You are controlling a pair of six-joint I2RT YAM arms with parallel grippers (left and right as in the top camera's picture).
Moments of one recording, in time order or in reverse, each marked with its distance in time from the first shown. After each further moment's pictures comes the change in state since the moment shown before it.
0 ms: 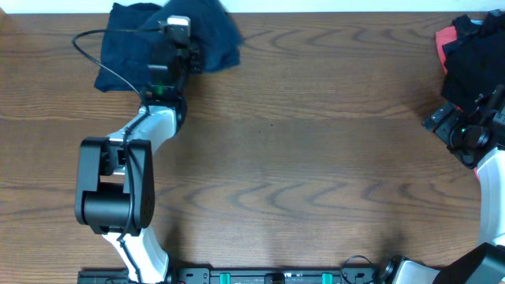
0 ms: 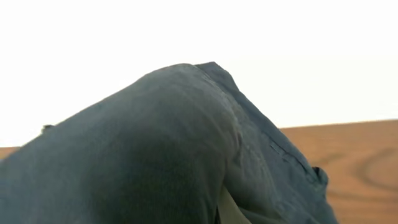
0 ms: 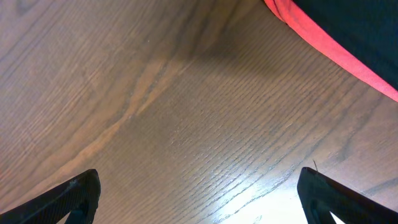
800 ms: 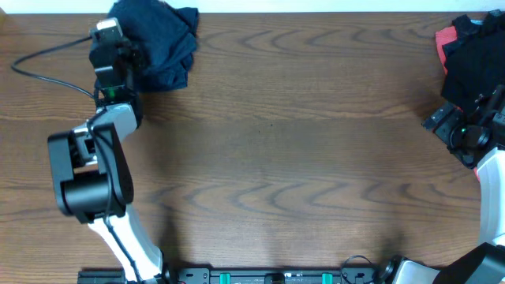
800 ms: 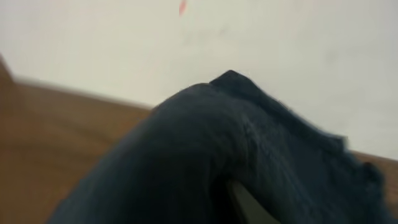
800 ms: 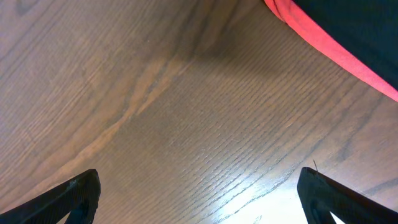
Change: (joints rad) left arm 0.272 0.131 0.045 0.051 -0.011 -0.114; right arm 0.000 0.000 0.000 0.000 0.000 0.000
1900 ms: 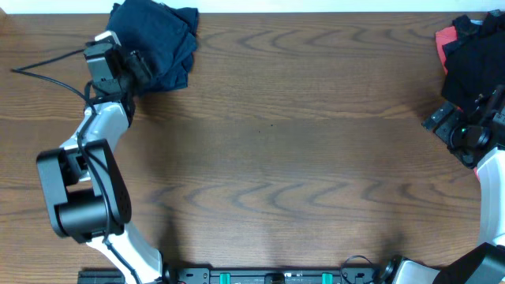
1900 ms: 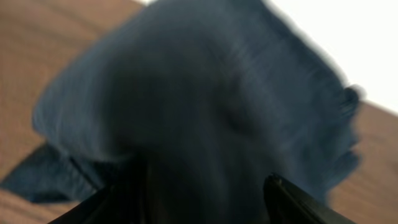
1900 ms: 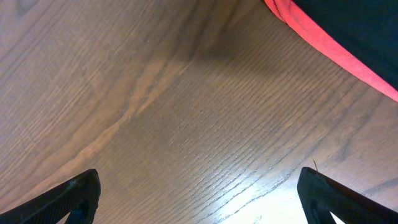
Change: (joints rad) left arm 0.015 -0.131 0.015 -0.504 0.099 -0.177; right arm 0.000 0.000 0.000 0.000 0.000 0.000
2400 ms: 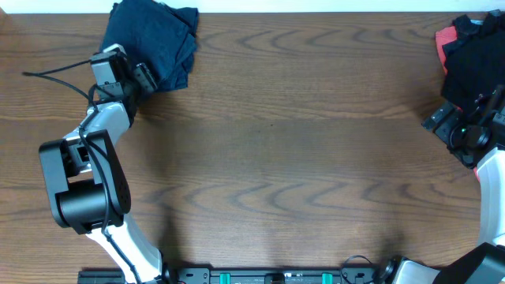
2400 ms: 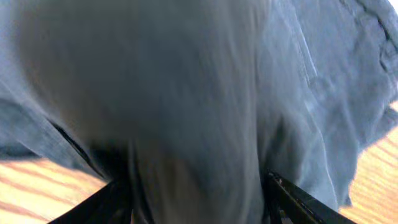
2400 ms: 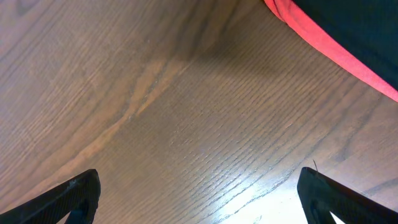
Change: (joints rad) left arm 0.006 0.049 0.000 -0.082 0.080 -0.026; right arm 0.000 0.000 0.000 0.000 0.000 0.000
